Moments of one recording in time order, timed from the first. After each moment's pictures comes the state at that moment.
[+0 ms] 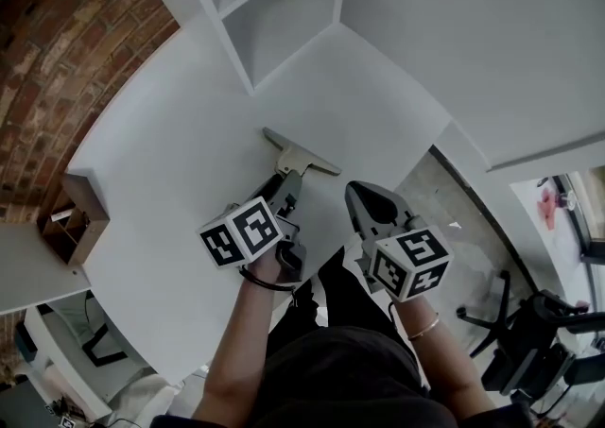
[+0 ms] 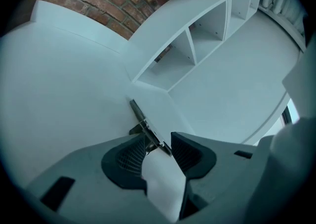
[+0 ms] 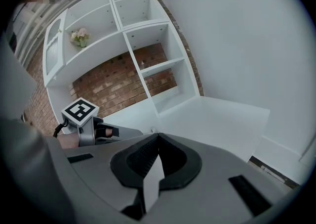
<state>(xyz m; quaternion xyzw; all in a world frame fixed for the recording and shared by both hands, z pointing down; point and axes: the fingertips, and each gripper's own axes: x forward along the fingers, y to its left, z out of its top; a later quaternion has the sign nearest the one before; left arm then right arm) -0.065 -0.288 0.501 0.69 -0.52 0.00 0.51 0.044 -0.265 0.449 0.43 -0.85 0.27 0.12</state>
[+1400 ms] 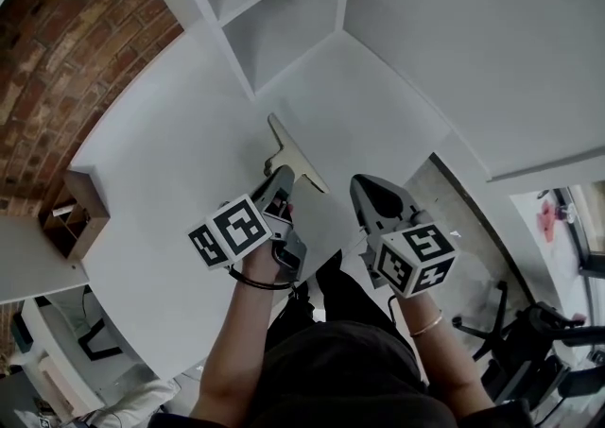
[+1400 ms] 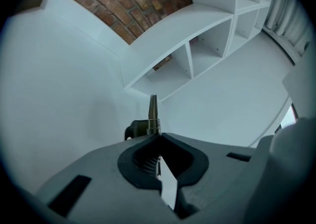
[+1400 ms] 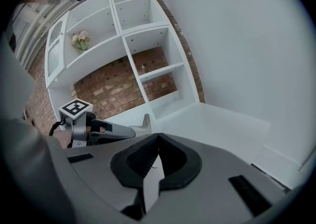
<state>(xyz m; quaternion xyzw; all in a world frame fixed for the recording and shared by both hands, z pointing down) -0.058 -0.306 0.466 0.68 -0.51 -0.08 0.52 0.059 -0.289 0.433 0.42 -0.86 0.25 0.12</state>
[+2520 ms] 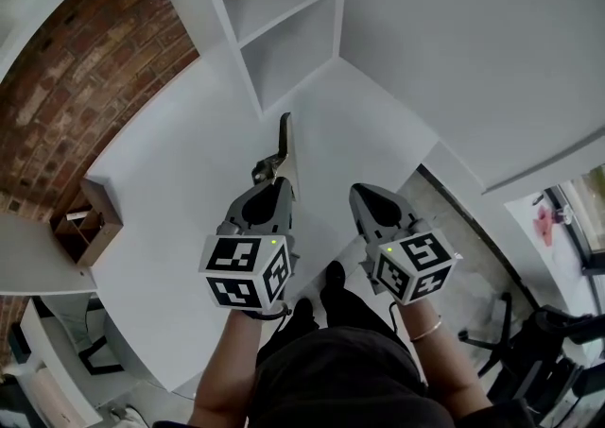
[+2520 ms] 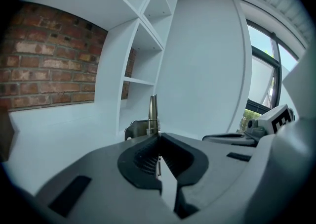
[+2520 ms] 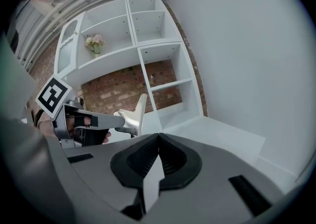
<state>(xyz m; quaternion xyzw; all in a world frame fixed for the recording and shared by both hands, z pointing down) -0.062 -0.261 0.366 0.81 -0.54 0.11 0.21 0.049 -0.255 0.384 0.43 -0.88 0.19 0.09</state>
